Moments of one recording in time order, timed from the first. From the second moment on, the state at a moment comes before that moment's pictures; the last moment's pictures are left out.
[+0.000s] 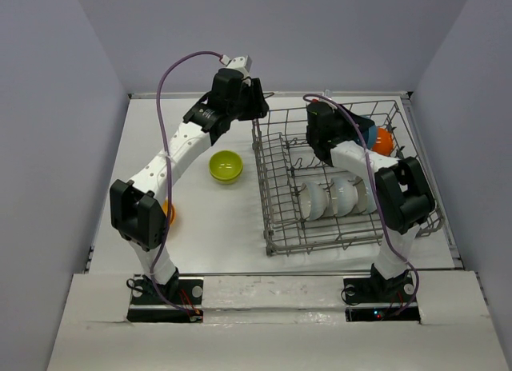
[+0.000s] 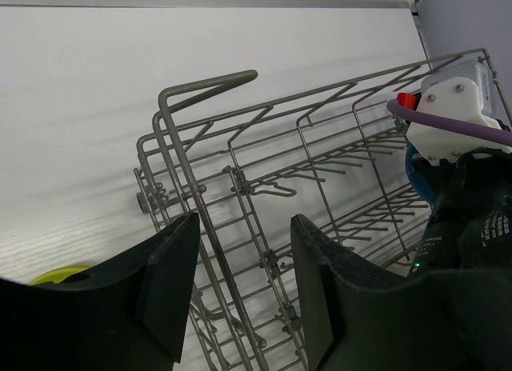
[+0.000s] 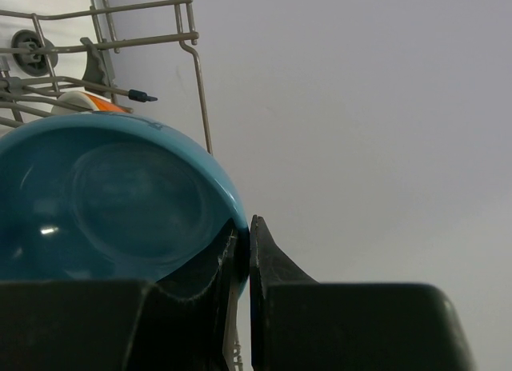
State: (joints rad) left arm -0.53 1.73 1.71 -0.41 0.00 -0.47; right arm 0.44 1.87 1.30 0.25 1.43 -1.05
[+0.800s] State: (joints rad) left arm -0.54 1.73 1.71 -0.41 0.00 -0.47; right arm 0.43 1.92 1.30 0.26 1.46 -1.07
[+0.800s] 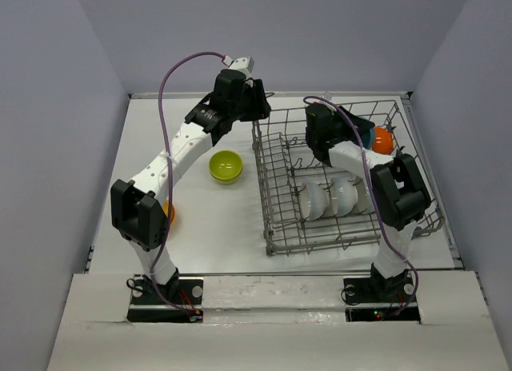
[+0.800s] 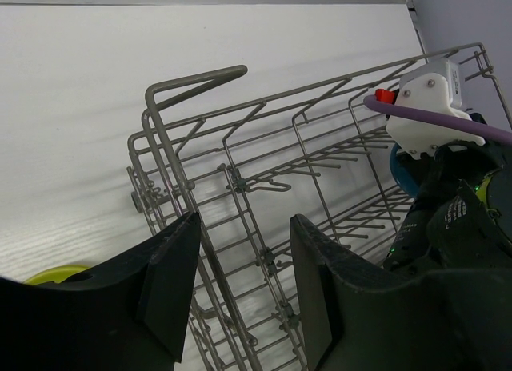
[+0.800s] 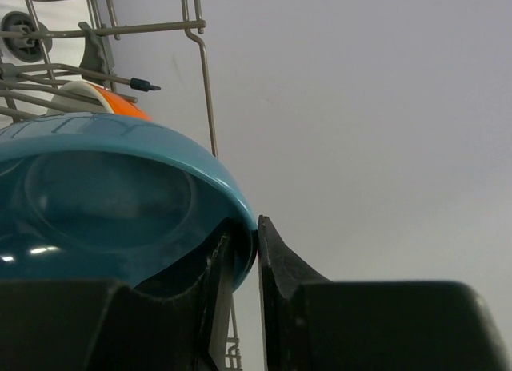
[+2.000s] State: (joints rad) left arm -0.61 1.78 1.71 -0.40 -0.15 -0.42; right arm 0.43 1.83 1.26 0.27 1.44 -1.07
